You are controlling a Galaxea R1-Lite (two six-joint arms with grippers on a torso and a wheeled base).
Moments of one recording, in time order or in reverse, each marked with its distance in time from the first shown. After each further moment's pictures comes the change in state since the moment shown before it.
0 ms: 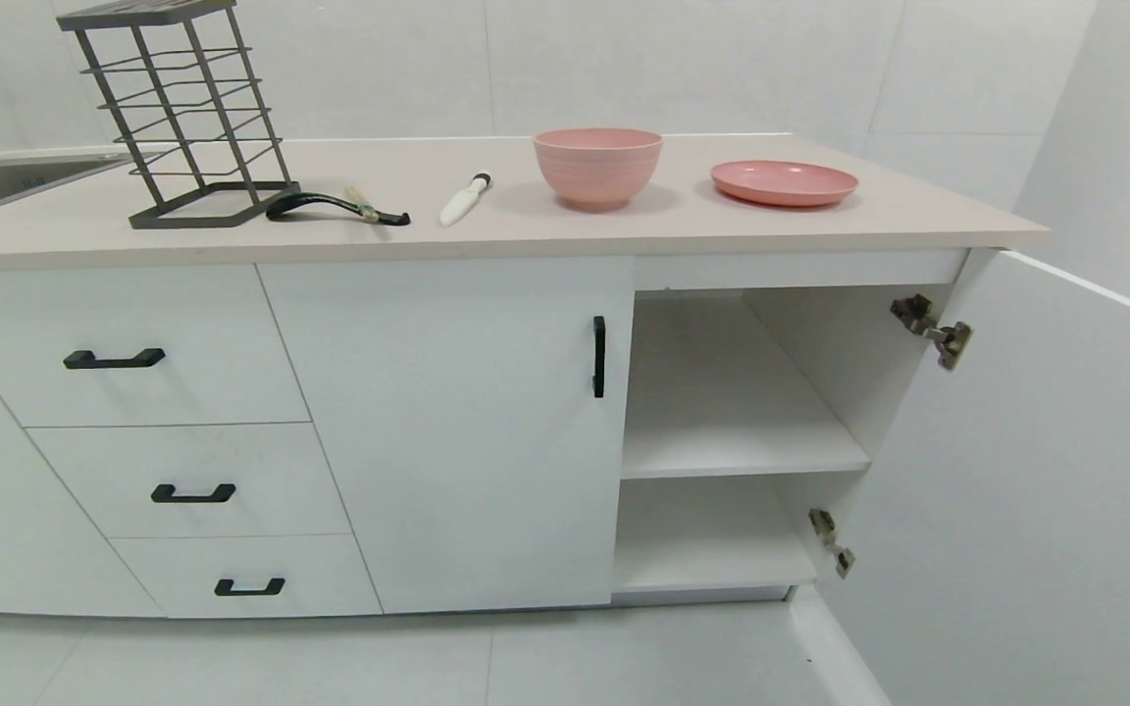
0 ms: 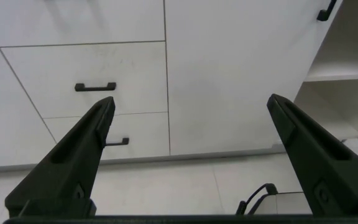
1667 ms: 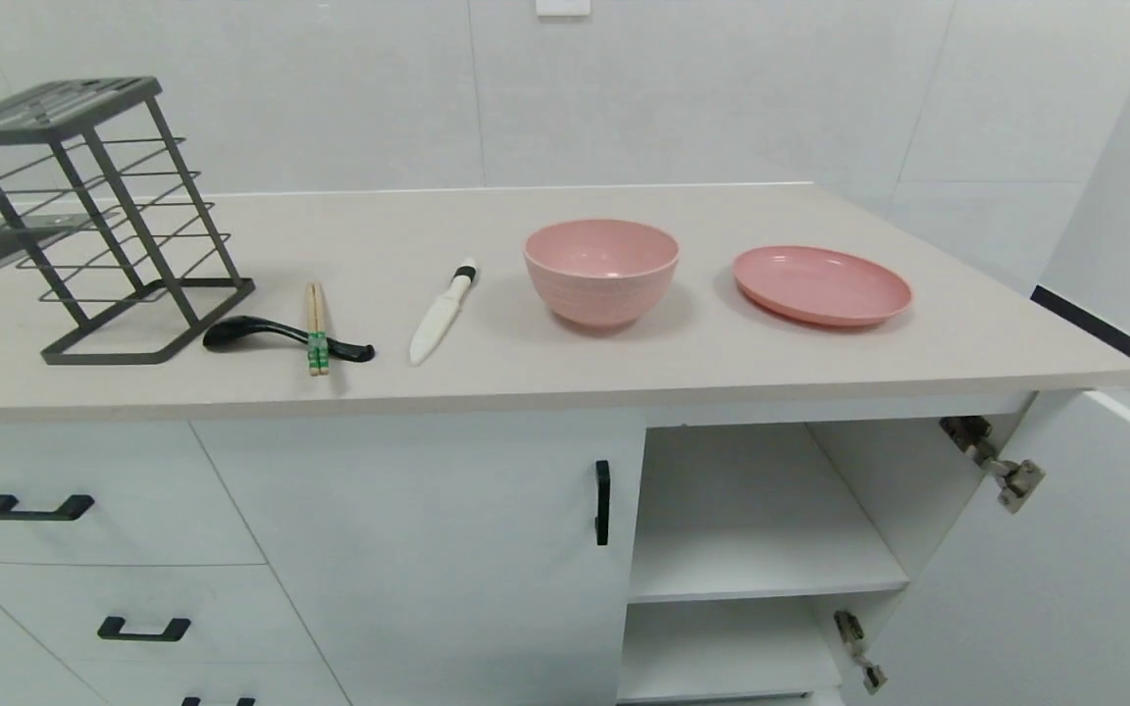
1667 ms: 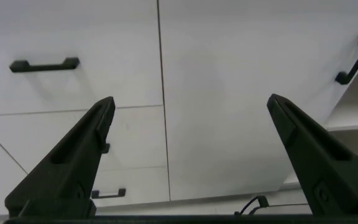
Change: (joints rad) left arm 0.001 0.001 0.000 -0.001 -0.006 0.000; right arm 0.000 0.000 0.000 0.002 -0.007 -0.002
